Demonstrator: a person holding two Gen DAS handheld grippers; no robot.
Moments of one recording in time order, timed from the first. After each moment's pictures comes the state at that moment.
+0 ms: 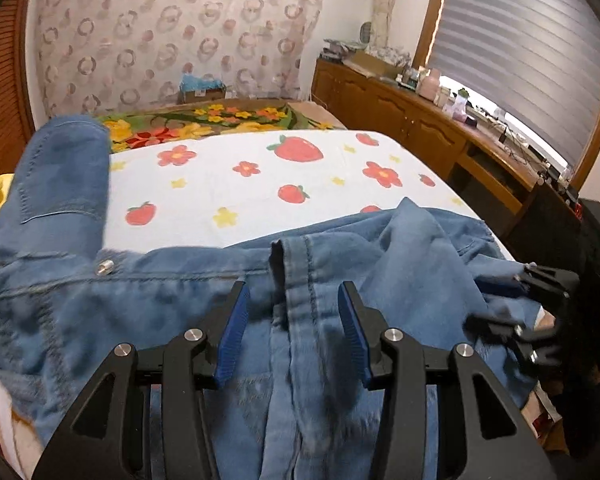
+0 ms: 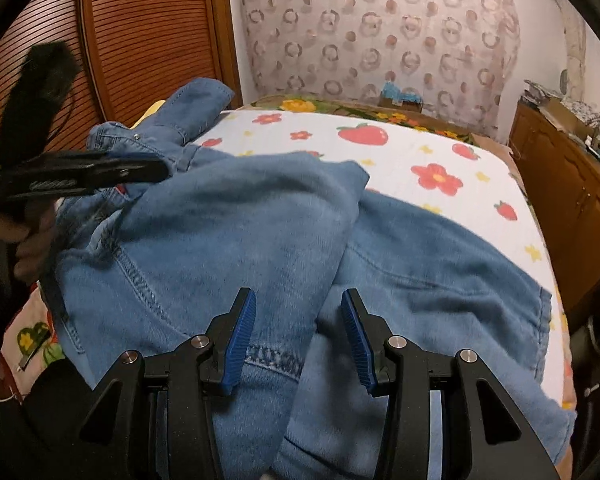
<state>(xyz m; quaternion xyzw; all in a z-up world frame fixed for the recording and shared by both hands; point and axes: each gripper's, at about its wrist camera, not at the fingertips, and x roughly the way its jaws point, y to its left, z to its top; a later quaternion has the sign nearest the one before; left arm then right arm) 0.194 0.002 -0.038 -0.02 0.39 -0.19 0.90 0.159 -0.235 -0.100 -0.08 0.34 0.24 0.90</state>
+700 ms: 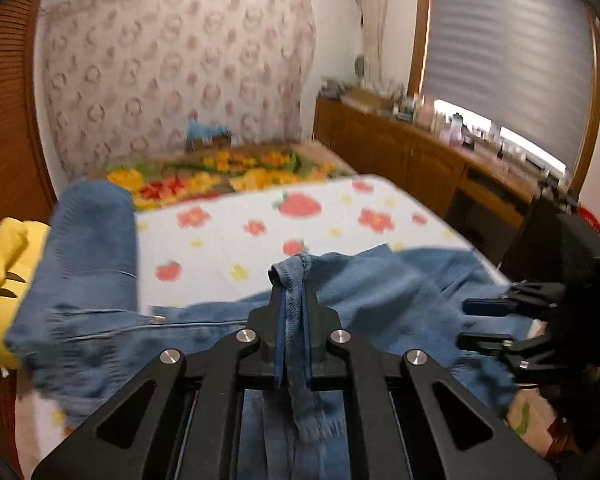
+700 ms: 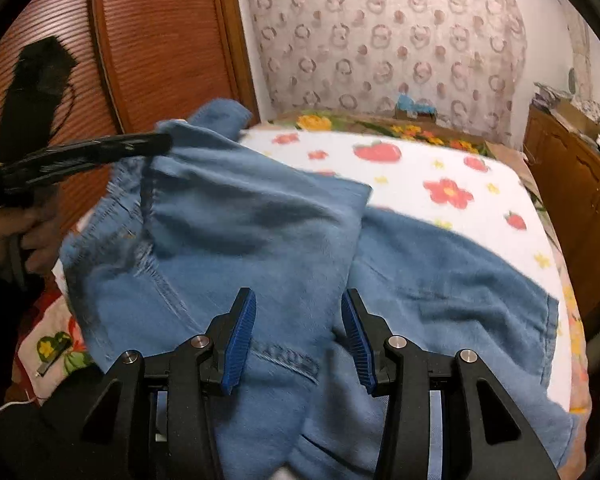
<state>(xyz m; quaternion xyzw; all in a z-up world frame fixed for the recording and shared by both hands) 0.146 0.018 0.026 0.00 0.29 -0.17 0.94 0.149 -0.236 -0.080 -0.05 0.32 0.28 0.91</state>
